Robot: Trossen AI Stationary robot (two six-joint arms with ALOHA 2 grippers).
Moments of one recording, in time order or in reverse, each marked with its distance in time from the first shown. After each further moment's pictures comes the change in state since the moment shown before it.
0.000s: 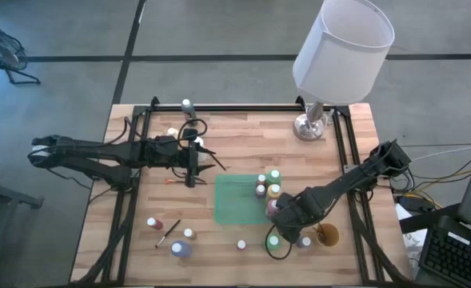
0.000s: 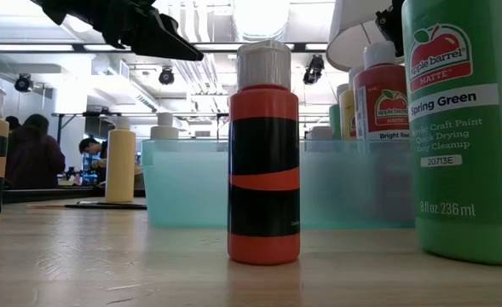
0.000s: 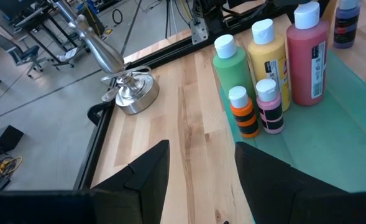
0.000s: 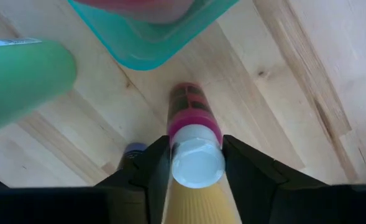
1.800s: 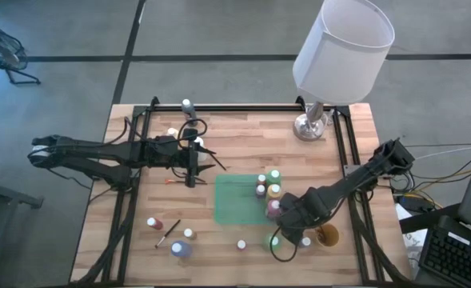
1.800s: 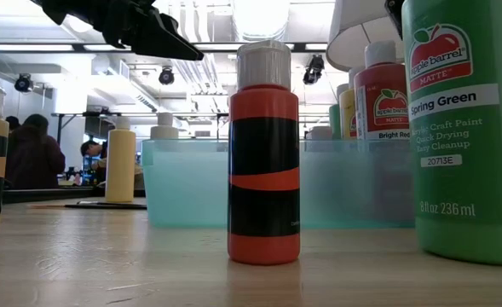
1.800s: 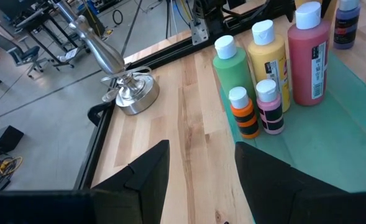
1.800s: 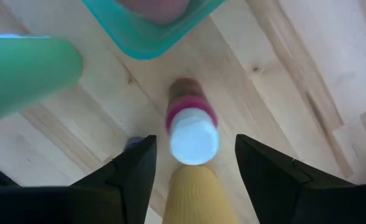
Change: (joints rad) left arm 0.000 0.000 0.000 0.002 0.000 0.000; right arm 0.032 -0.045 0.007 -0.021 0.044 0.037
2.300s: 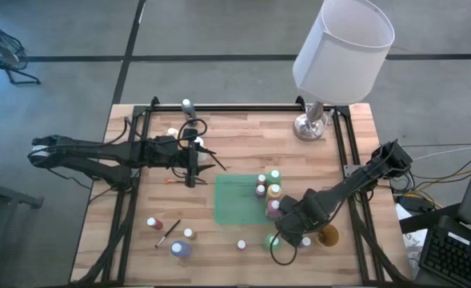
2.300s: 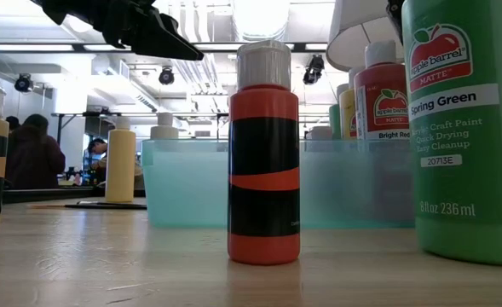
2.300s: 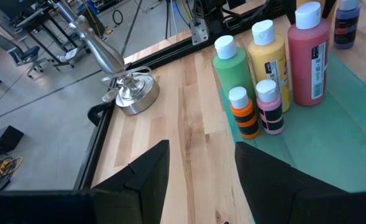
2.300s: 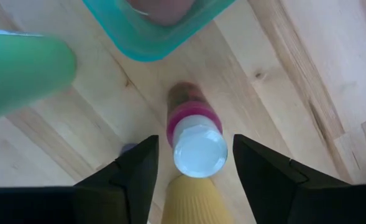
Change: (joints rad) left arm 0.000 0.000 0.000 0.000 0.000 0.000; right arm 0.019 0.028 -0.010 0.021 0.031 -0.009
